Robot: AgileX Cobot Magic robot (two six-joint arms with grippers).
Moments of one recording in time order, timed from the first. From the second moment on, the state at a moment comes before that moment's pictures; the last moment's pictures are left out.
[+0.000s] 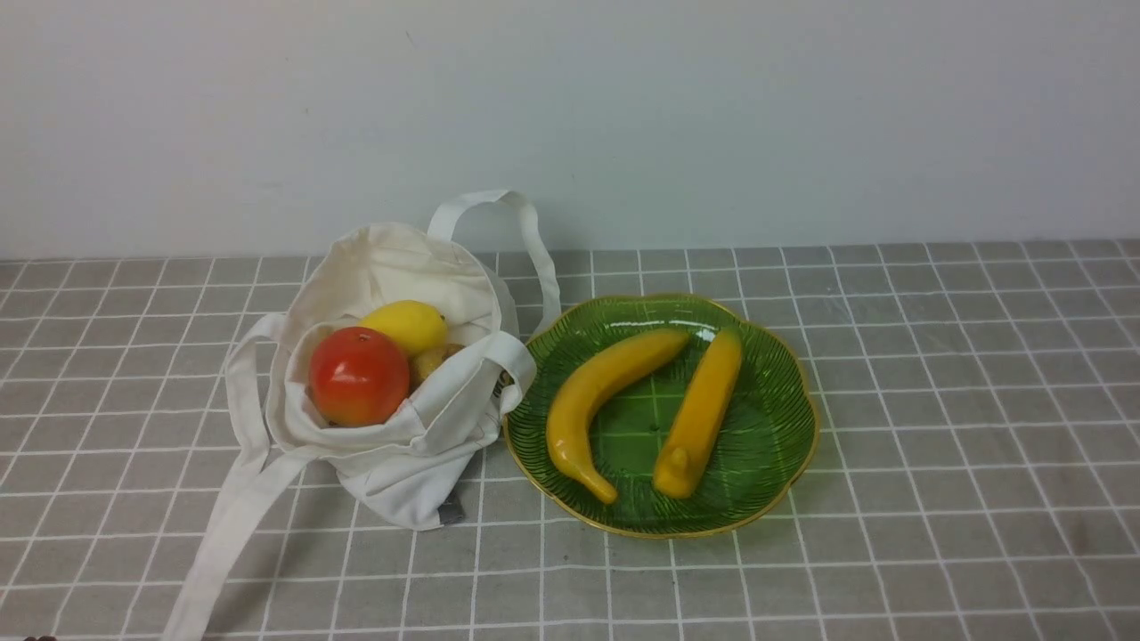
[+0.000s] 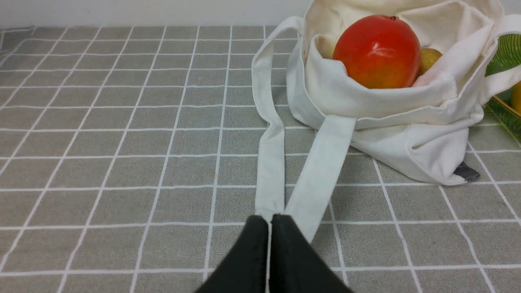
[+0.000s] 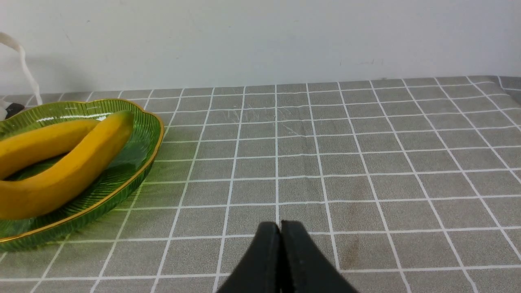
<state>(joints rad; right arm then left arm) 0.00 -0.01 0.02 0.02 0.37 0.02 -0.04 -0.01 0.03 0.08 0.39 -0.11</state>
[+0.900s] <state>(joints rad) 0.00 -0.01 0.02 0.02 0.37 0.02 -0.04 -0.01 0.03 -0.40 0.39 -0.37</state>
